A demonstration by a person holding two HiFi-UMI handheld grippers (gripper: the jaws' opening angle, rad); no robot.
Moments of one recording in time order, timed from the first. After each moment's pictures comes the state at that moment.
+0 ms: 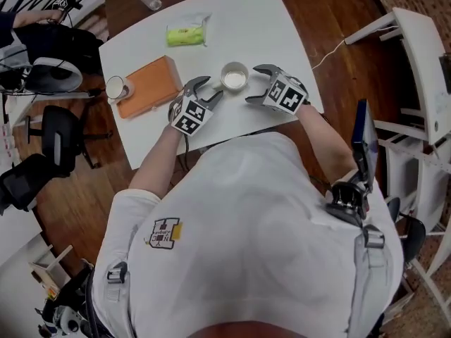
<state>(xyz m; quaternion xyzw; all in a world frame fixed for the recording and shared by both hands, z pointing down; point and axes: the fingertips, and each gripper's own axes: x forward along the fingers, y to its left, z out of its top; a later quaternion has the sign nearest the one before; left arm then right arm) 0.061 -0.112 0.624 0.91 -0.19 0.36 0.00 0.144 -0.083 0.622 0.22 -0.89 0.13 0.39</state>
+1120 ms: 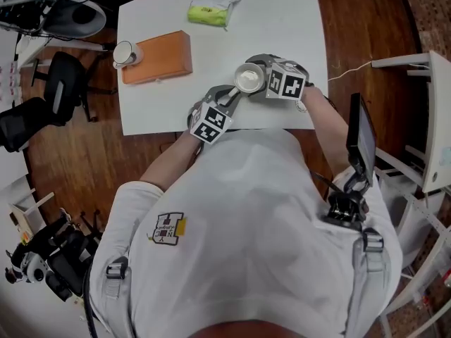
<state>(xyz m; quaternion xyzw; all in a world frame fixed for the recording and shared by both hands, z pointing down) 0.092 -0.060 0.628 0.88 -0.29 0.35 0.11 0.104 -0.084 0.630 -0.04 -0.92 0.02 0.40</state>
